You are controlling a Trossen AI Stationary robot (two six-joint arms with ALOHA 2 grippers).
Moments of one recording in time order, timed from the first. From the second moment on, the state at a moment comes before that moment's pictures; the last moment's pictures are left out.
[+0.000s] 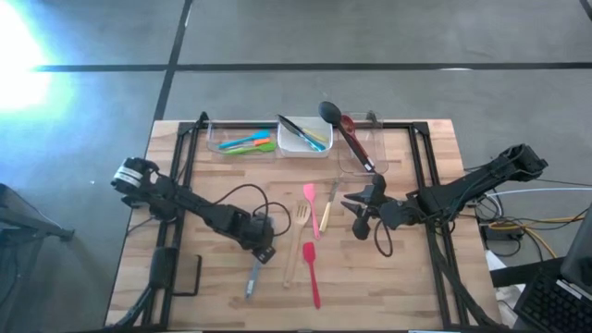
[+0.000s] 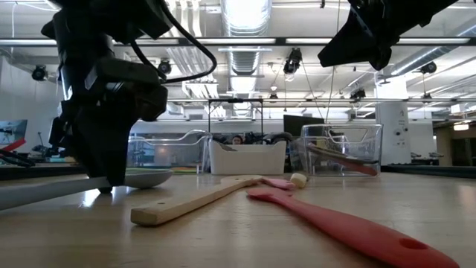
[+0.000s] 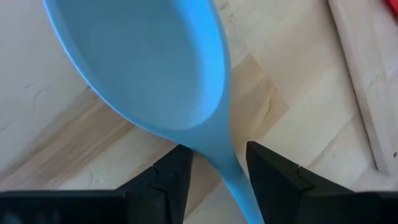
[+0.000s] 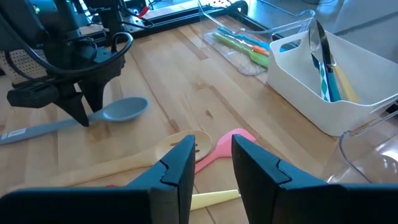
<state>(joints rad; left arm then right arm) -0.30 1.71 0.85 -0.40 0.00 -1.14 0.36 1.13 0.66 -0.12 0.68 0.52</state>
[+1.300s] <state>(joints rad) -0.26 1.15 0.84 -0.14 -0.47 -0.50 0.36 1.15 0.66 0.14 0.71 0.32</state>
